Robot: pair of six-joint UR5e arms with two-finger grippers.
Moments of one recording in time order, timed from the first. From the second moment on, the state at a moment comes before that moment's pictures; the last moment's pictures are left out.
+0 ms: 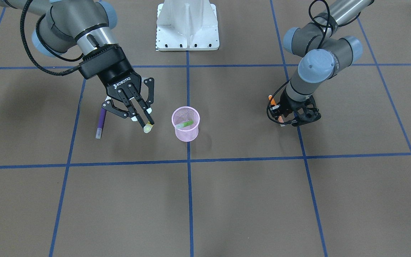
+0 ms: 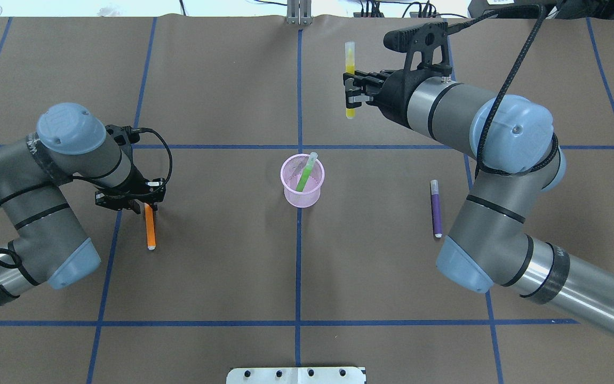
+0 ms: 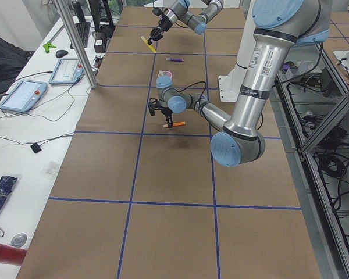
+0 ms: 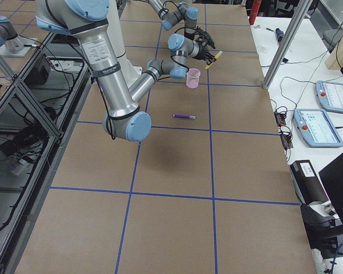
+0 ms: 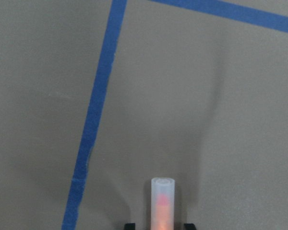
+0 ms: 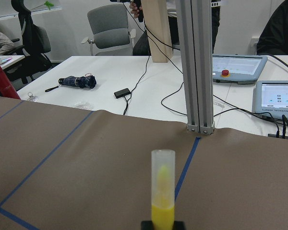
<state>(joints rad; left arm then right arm) -0.69 -1.90 -1.67 -1.76 -2.07 -1.26 0.64 -1.09 1.81 -0.81 1.45 0.87</state>
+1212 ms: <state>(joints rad) -0.69 -1.88 -1.79 -1.72 -2.05 -1.26 0.64 -1.09 1.80 -0.79 1.44 0.87</state>
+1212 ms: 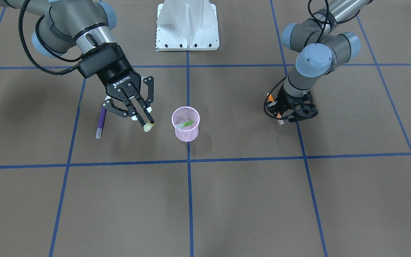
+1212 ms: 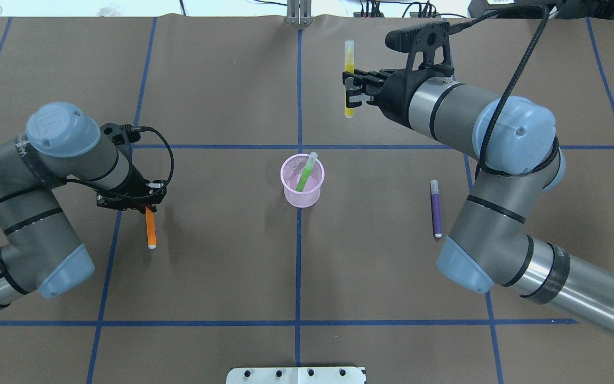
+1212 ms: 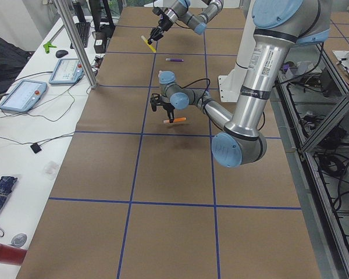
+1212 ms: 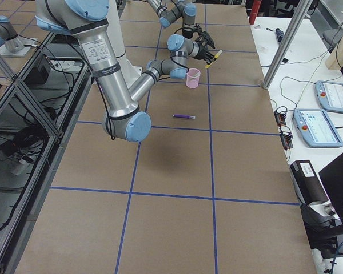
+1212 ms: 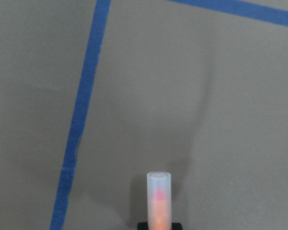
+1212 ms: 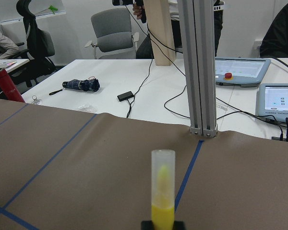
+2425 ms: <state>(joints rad) -0.84 -1.93 -1.90 -1.64 -2.05 -1.21 0.40 -1.05 1.72 -0.77 1.18 0.87</state>
